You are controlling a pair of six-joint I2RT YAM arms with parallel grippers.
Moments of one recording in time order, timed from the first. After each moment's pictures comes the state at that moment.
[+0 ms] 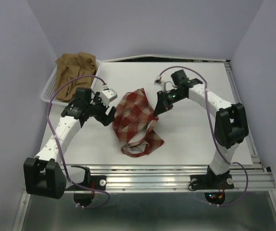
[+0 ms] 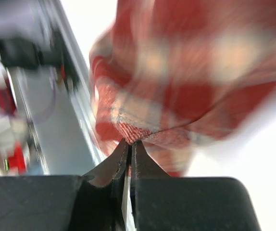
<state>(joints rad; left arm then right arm) -0.19 1.19 0.93 -0.55 0.48 0.48 0.46 1.85 1.44 -0.80 -0.92 -0.09</state>
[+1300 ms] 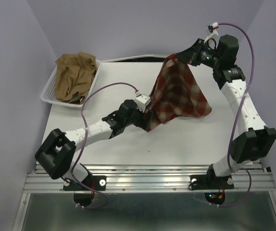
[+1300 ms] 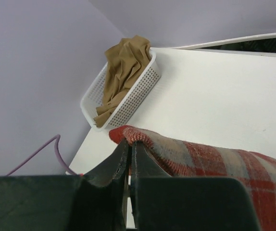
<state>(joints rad) -0.80 1.44 0.82 0.08 0.02 -0.12 0.12 1.58 1.68 -0.20 -0.67 0.59</state>
